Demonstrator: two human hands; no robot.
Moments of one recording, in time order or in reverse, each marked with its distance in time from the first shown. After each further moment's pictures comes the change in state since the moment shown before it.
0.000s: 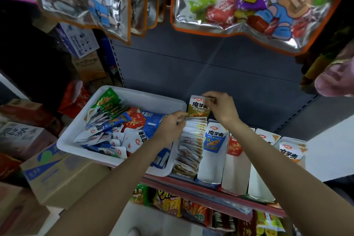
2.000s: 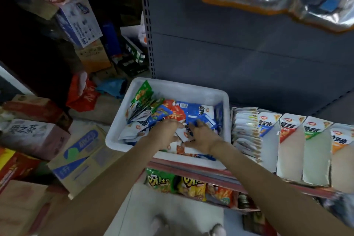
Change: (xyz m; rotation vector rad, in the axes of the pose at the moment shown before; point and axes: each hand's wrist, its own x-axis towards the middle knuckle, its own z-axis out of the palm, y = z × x) left_hand -0.021 -0.129 -0.131 0.638 -0.372 0.136; right_hand -0.045 -0.094 0.191 -0.590 -0.771 0.174
